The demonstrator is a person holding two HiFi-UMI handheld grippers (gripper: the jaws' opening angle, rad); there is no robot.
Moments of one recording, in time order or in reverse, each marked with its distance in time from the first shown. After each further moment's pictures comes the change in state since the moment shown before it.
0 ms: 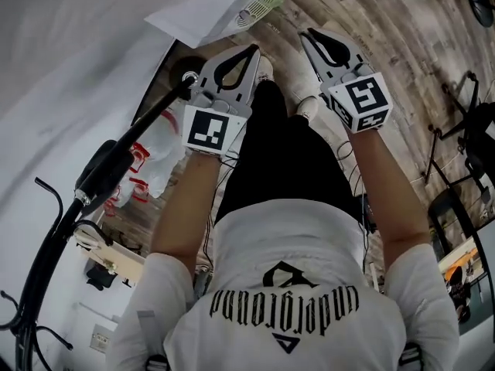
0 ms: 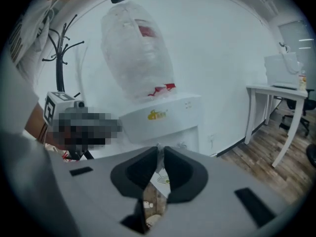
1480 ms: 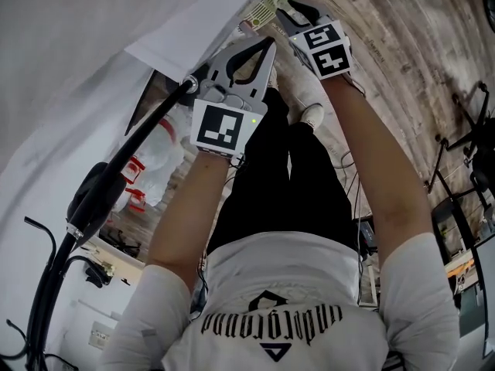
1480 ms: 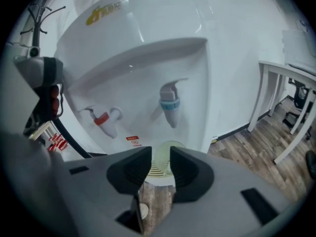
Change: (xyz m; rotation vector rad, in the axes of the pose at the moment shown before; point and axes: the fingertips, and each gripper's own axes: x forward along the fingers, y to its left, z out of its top) left arm 0.073 0.033 -0.062 -0.005 0.028 -0.009; right arm 0.176 -0.060 -0.111 -0.030 0.255 -0.017
